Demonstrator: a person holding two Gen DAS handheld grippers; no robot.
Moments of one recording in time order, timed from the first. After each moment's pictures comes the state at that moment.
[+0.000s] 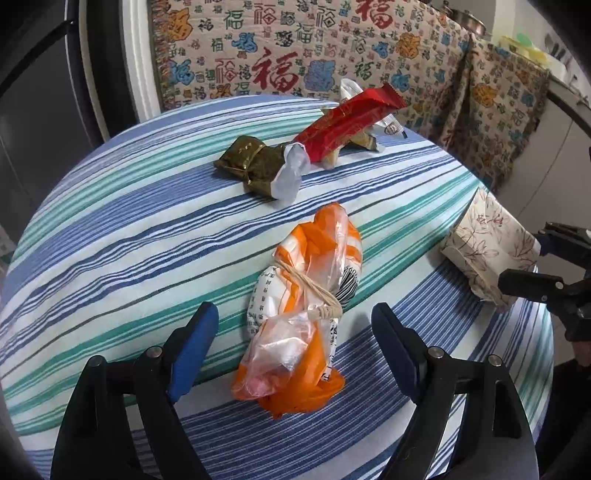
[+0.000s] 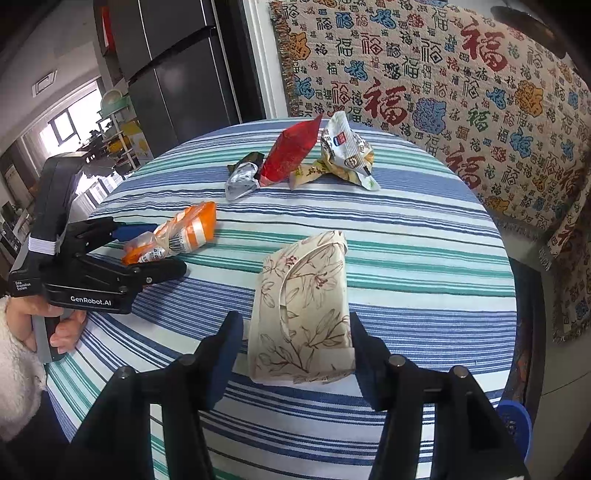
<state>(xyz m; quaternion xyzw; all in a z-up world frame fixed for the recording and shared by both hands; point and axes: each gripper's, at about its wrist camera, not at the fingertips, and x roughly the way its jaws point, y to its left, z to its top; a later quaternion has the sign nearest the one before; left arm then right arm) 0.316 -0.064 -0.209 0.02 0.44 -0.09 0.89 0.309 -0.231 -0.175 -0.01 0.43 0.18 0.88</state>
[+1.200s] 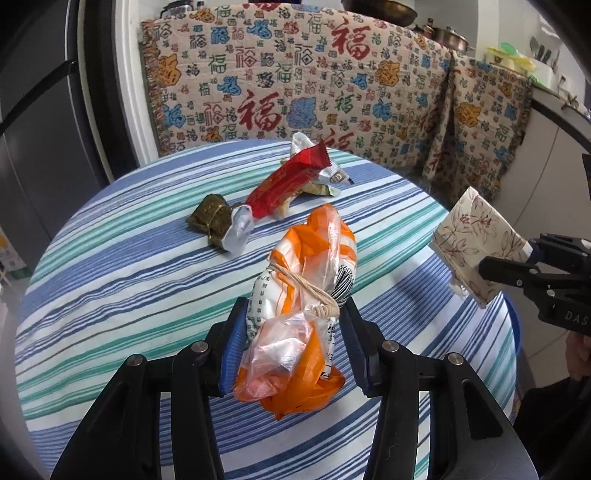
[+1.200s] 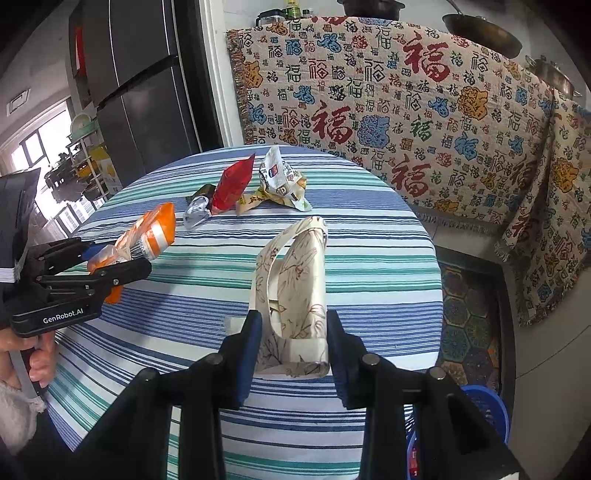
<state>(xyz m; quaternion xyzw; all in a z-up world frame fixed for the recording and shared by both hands) 0.293 -0.111 -0.165 0.03 0.38 -0.09 0.92 0.286 -0.269 -0.147 0.00 0.40 0.10 0.91</state>
